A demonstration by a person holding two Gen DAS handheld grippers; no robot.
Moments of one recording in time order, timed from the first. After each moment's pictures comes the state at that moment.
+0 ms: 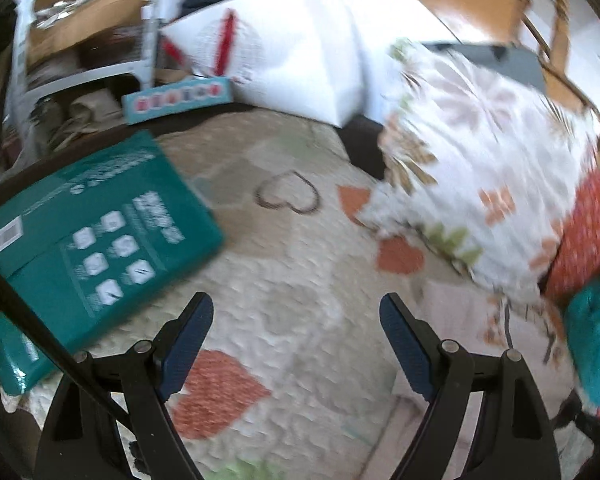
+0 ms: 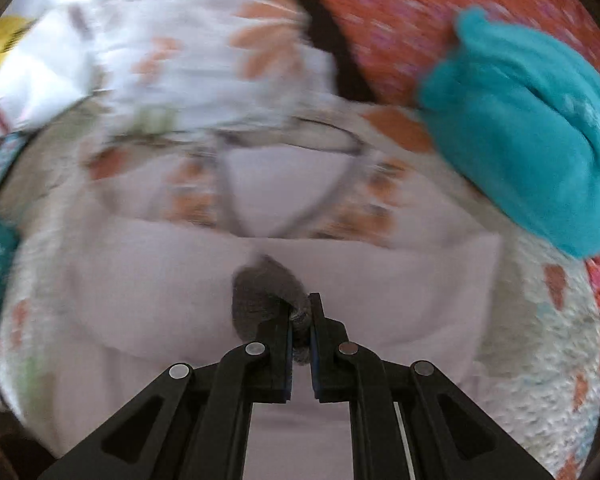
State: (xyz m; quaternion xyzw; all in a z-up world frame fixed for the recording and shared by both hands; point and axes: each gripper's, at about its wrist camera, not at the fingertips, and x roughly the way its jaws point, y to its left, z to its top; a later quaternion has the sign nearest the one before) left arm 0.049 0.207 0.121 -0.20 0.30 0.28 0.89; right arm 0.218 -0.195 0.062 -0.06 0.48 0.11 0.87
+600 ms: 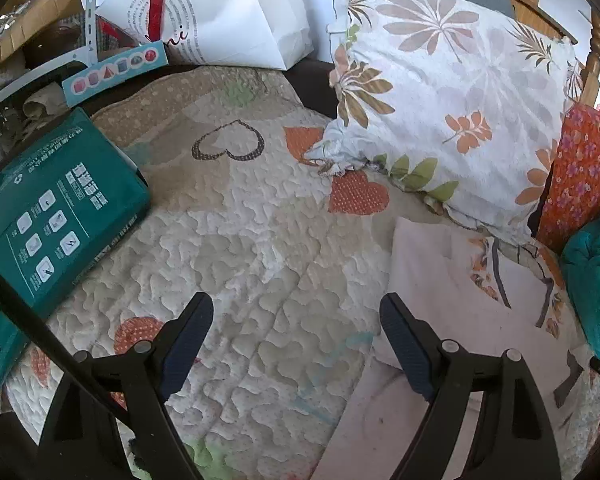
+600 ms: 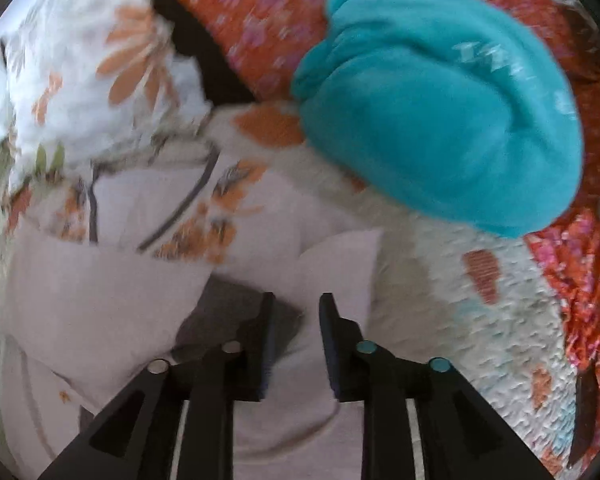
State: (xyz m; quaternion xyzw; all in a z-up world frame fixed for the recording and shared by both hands) left arm 0.093 0.169 0.091 -0.19 0.38 0.23 0.88; right arm 0.234 -0.272 0.078 -0.04 0.45 0.03 0.89
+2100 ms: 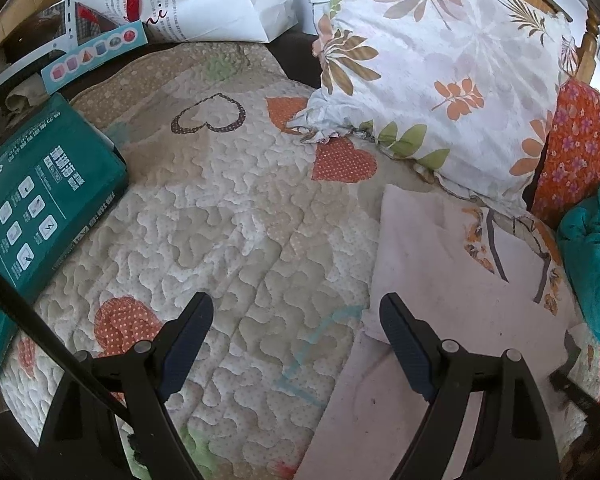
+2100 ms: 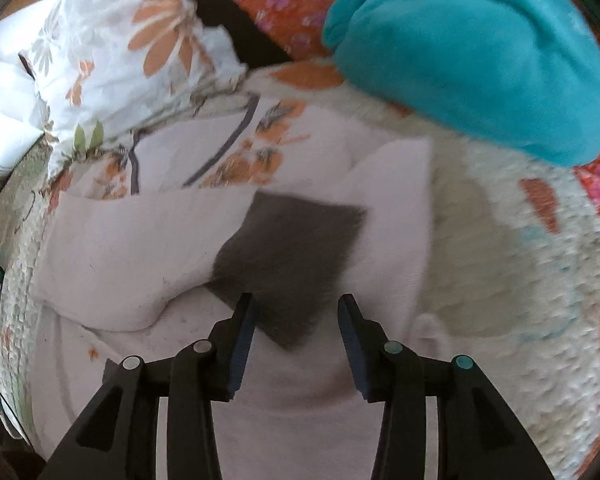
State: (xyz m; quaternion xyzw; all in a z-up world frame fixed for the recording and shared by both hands) left arm 0.100 0.160 0.076 -0.19 0.41 0.20 0.87; right arm 0.212 -0.252 0.016 0.02 0.52 0.11 0.85
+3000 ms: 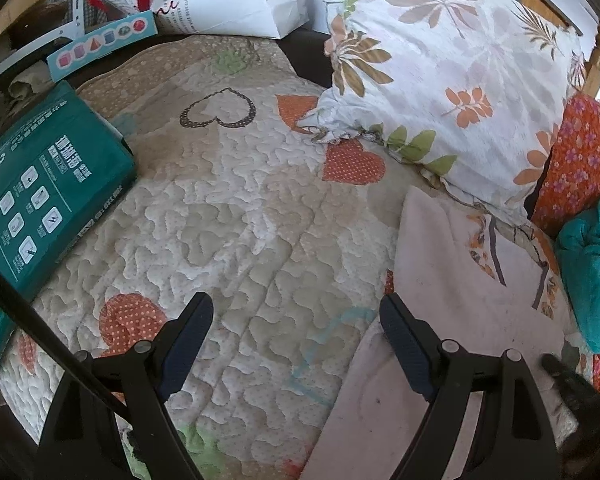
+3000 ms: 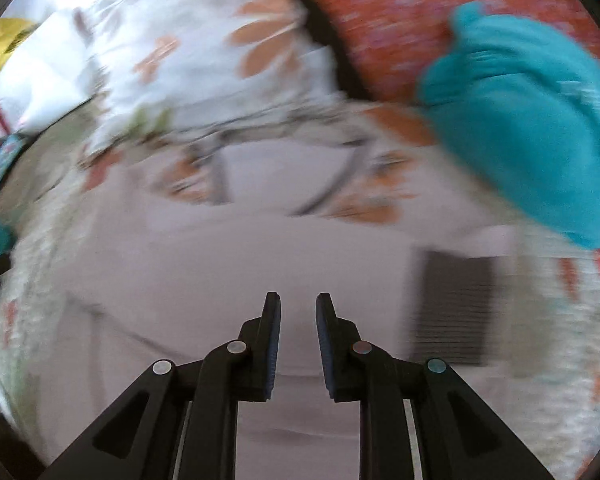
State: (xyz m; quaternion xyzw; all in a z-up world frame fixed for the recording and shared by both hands) left arm 0.093 0.174 0.078 -0.21 0.42 0.21 0.86; right arm 0.209 -0.159 0.044 -0.05 0.47 0.18 0.86
